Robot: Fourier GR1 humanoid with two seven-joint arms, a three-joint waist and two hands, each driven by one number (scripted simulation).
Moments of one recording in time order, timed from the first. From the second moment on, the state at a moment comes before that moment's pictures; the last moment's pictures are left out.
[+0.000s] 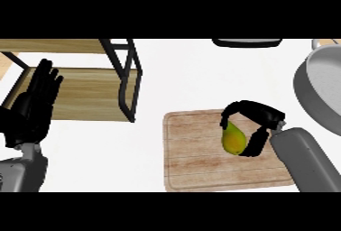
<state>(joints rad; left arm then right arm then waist) -0.20 0.25 0.09 -1.64 0.12 0.16 0.24 -0.45 -0.34 0.22 -1.13 0.52 0.62 -0.18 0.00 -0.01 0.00</state>
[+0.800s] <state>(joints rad) -0.16 0.24 0.13 -1.66 0.11 0.15 0.23 -0.07 -0.33 0.29 -1.79 0.71 0.46 0.13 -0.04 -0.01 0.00</state>
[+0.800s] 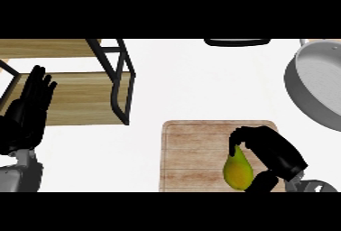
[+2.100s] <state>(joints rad) -0.19 0.21 0.11 -1.65 0.09 0.14 0.24 -0.16 -0.42 -0.51 -1.99 0.37 0.29 0.27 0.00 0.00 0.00</state>
